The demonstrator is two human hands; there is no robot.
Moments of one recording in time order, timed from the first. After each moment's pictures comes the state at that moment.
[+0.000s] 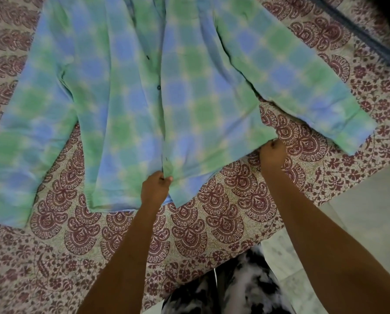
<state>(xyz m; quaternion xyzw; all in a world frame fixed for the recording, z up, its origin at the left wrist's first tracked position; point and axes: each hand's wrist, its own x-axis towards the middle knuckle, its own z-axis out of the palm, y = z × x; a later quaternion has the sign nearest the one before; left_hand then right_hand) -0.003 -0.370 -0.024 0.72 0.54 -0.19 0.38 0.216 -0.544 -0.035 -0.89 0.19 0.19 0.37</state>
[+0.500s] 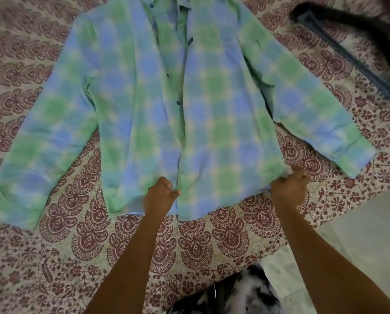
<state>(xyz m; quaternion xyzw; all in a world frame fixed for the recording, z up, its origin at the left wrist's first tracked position) -0.011 -0.354 -0.003 0.71 0.54 -0.19 0.41 0.186 -0.568 -0.001 -0.97 0.11 0.12 0.16</state>
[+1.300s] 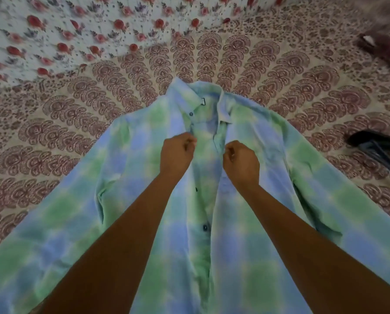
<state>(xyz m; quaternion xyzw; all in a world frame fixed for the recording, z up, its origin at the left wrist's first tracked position) 0.262 -0.083 -0.001 0.83 0.41 0.16 0.35 0.363 -0.200 -0.020 -0.89 -0.31 0.12 0.32</state>
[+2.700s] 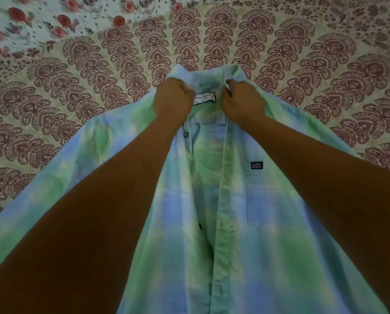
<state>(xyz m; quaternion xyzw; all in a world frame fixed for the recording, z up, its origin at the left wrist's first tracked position) 0.370 0.058 -0.048 0.82 0.48 0.15 0.28 0.475 -0.043 -0.047 -0.87 -0.42 0.11 0.22</state>
